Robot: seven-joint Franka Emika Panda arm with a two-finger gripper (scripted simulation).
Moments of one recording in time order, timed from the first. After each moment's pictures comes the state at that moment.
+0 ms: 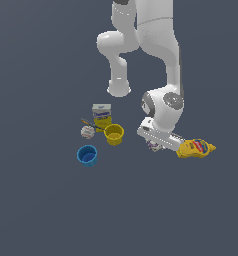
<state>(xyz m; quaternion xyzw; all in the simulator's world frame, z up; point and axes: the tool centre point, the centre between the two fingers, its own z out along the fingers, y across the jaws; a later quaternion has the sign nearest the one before) -0.042 0.183 0.039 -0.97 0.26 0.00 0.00</state>
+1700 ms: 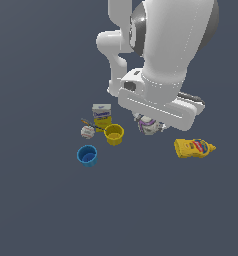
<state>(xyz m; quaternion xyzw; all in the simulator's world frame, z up) 0.046 0.092 0.305 -0.96 0.26 0.00 0.00</state>
